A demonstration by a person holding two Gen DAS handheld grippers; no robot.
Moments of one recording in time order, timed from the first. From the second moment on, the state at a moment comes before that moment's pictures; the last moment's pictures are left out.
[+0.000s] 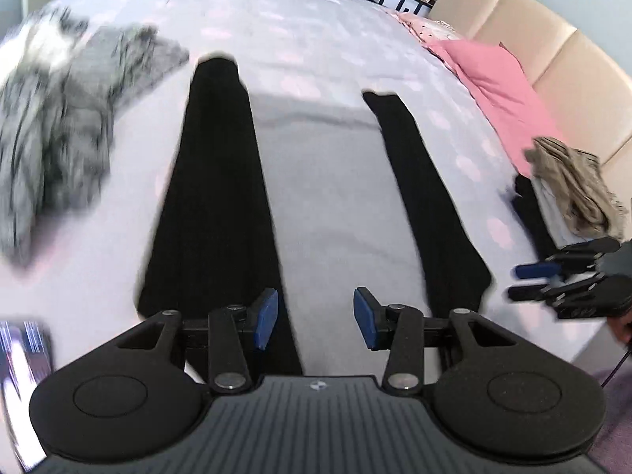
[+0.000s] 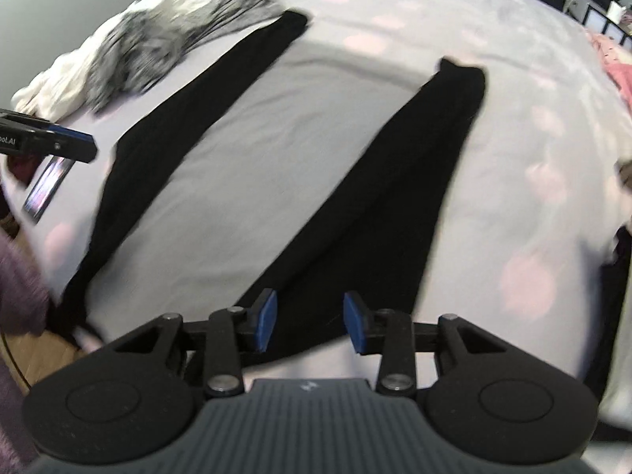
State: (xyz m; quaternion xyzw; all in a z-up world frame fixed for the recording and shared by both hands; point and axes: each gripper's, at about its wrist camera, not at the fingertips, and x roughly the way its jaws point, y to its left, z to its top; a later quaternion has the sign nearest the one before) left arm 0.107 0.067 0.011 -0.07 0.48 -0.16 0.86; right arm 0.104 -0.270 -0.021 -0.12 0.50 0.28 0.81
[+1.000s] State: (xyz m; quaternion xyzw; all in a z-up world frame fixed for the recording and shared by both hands) left arm 0.475 0.137 -0.107 -0.08 0.43 -0.19 0.88; right arm 0.510 -0.319 -0.121 0.12 0.46 0.23 0.85
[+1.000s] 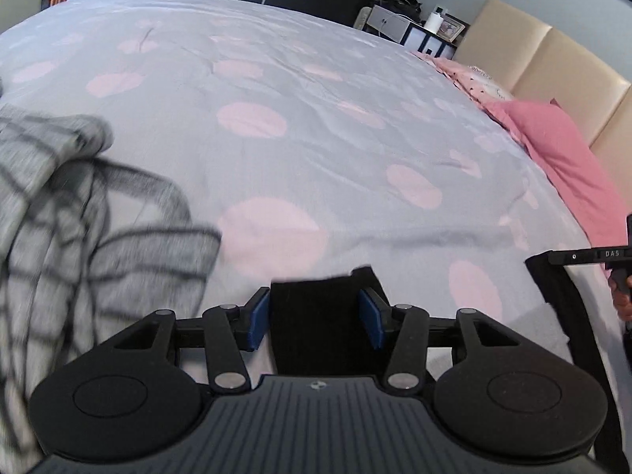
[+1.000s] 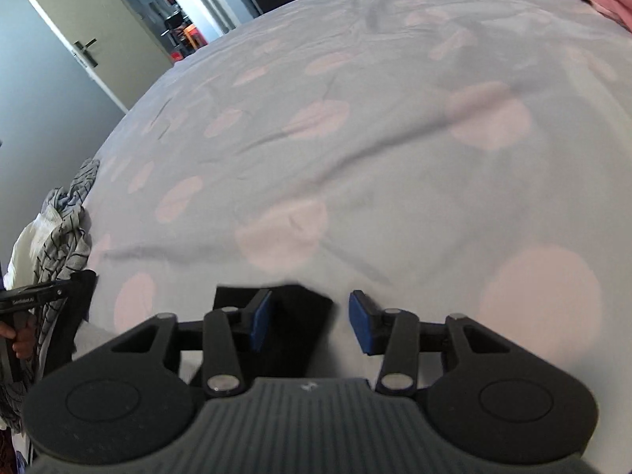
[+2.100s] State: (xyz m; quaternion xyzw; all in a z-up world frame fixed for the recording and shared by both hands) left arm 0.320 0.095 -0.046 0.07 0.43 -0.41 0.80; right arm 0.299 -0.245 -0.085 -0.35 0.36 0.47 0.73
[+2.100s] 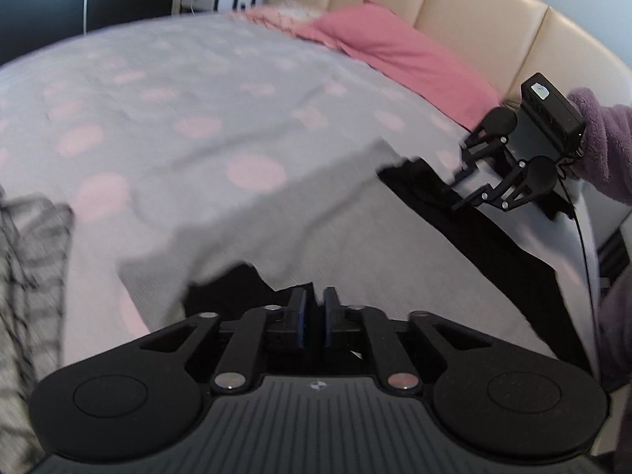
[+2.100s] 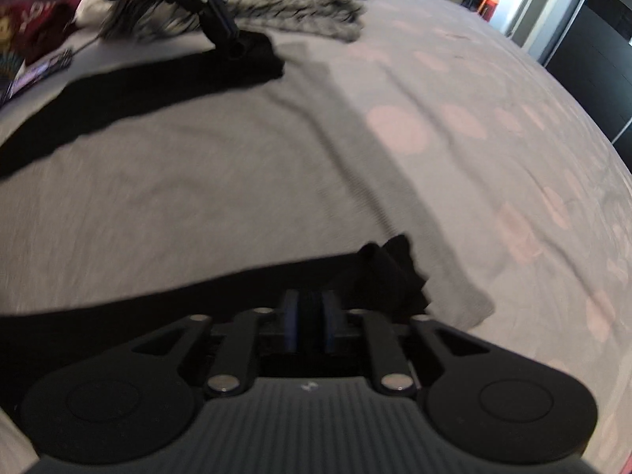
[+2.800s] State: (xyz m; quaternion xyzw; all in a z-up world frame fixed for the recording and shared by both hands) left arm 0.315 -0.041 -0.023 0.05 0.40 -0.41 0.82; right arm 0.313 -0.243 -0.089 -0.20 0.33 0.39 0.84
